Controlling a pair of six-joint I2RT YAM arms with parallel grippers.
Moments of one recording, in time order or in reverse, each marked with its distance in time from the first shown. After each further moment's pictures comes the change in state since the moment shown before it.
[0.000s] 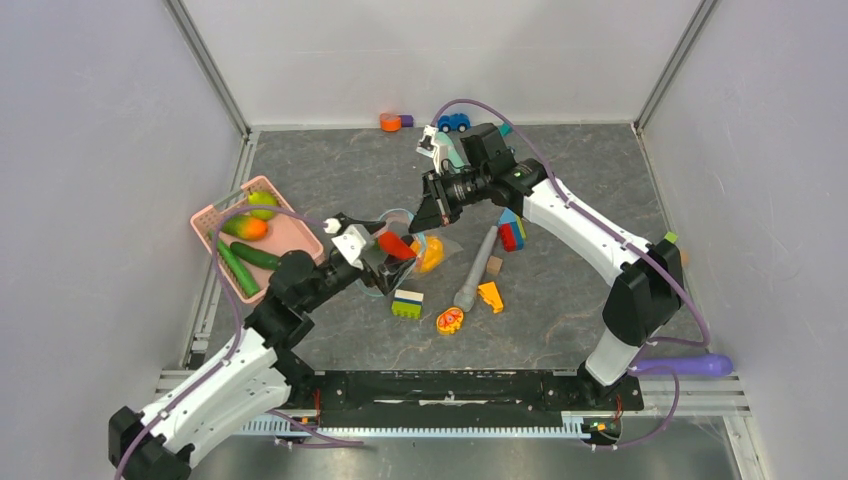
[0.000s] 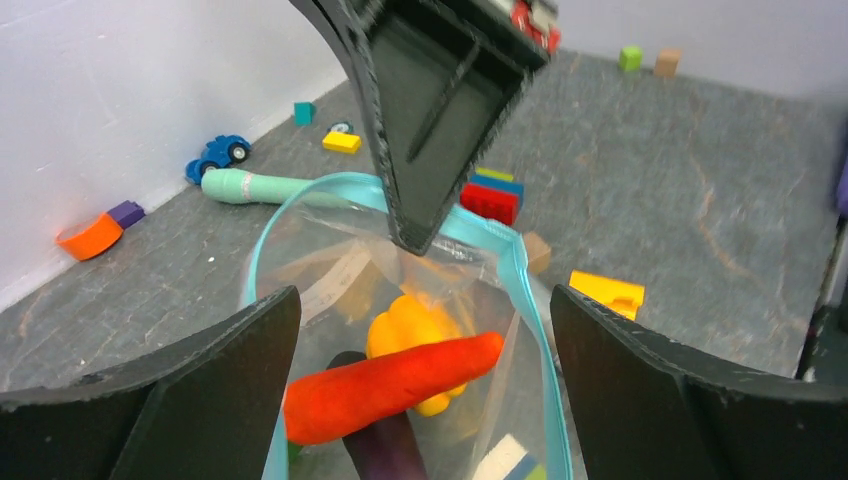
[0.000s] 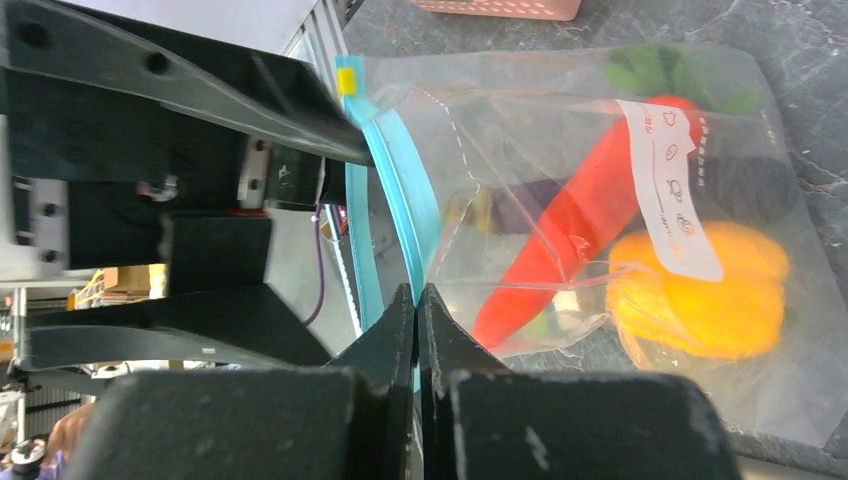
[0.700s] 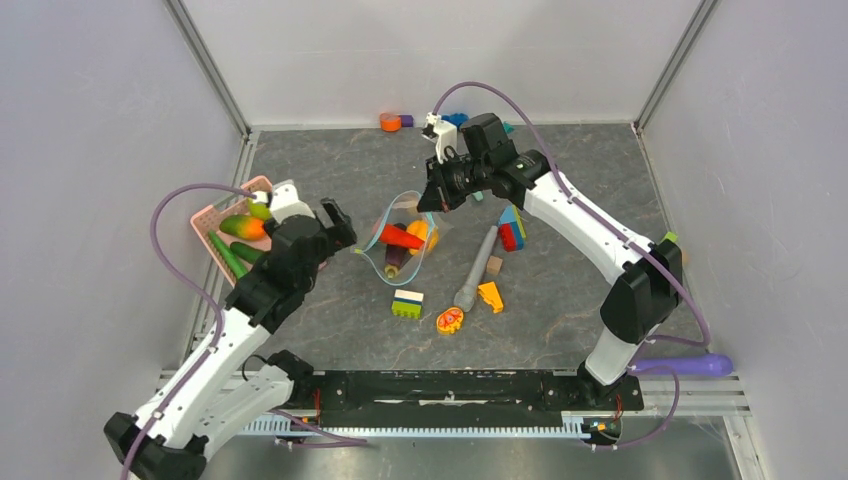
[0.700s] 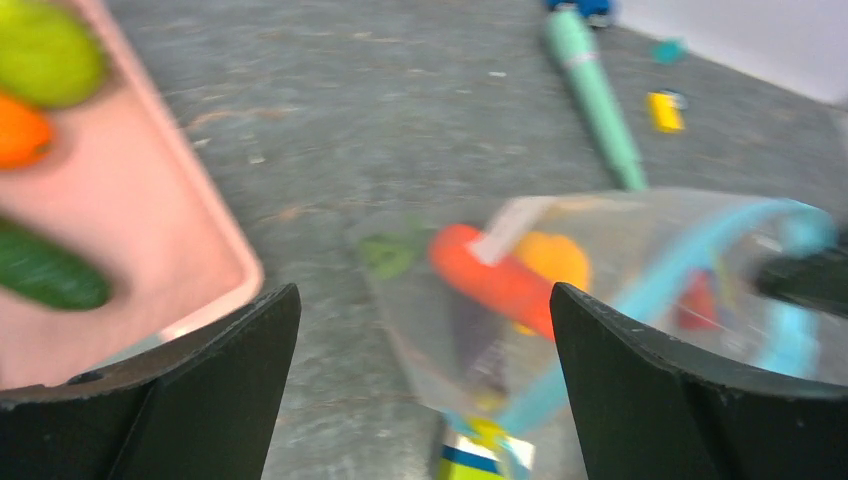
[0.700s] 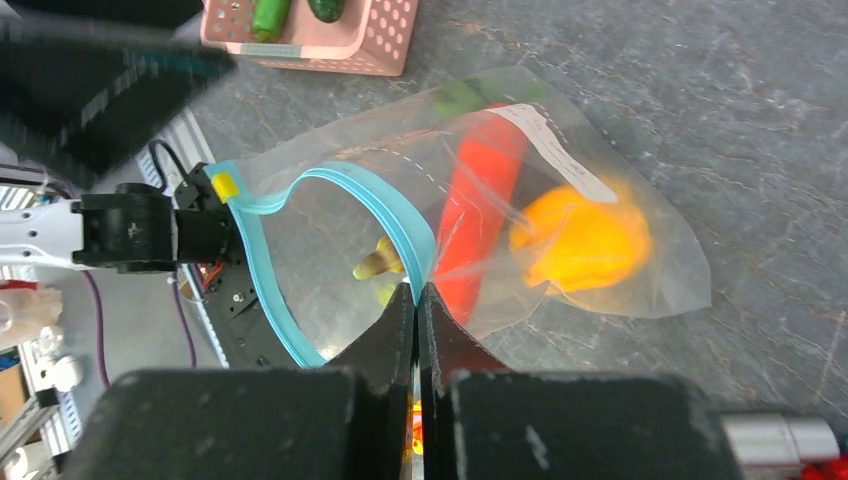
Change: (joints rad) left arm 0.070 0.073 0.331 -0.666 -0.807 -0.716; right arm -0.006 0.016 0.090 -0.058 0.295 -0.121
